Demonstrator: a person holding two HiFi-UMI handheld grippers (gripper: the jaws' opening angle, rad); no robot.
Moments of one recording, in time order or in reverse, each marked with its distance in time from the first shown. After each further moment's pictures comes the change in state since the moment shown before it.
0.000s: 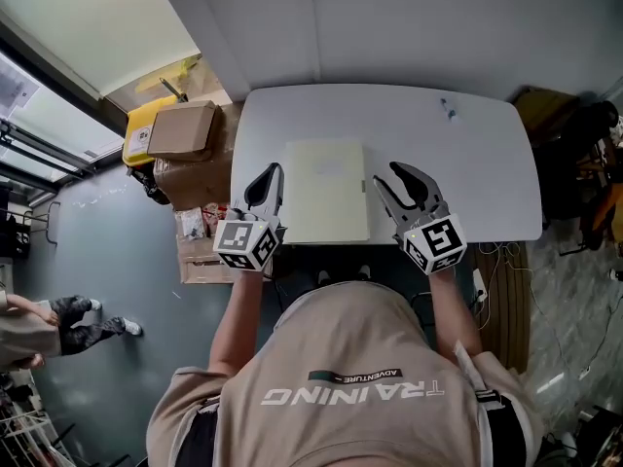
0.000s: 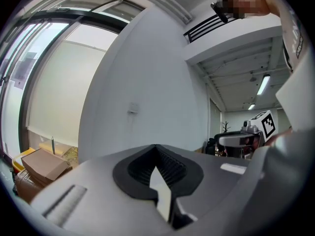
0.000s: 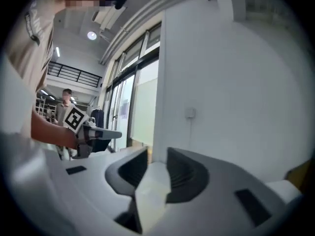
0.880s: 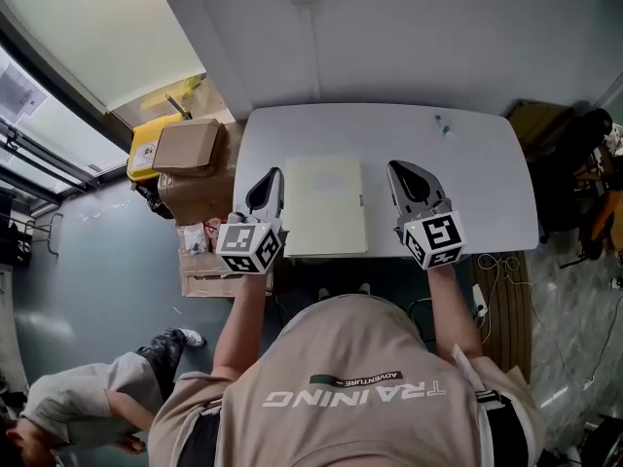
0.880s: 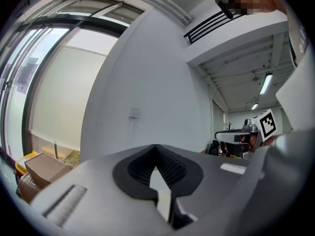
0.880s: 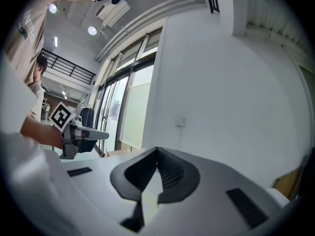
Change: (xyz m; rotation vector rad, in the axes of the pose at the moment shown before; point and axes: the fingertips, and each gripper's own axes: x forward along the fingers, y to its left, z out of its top) left arm 0.001 -0.006 0.025 0.009 -0.026 0.041; right arm -0.005 -0.030 0.034 -0.052 -0.050 -0.130
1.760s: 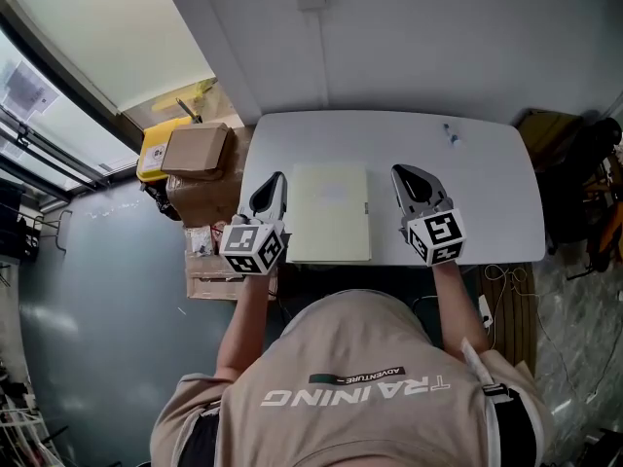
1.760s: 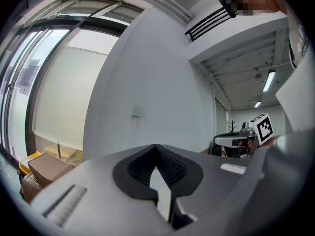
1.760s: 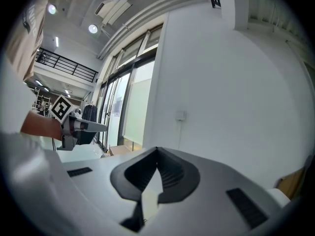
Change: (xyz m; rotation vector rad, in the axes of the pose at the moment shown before) left arm 0.005 0.003 -0.006 0.002 0.020 0.032; right arm 0.012 -0.015 -0.026 -0.007 0.044 0.046
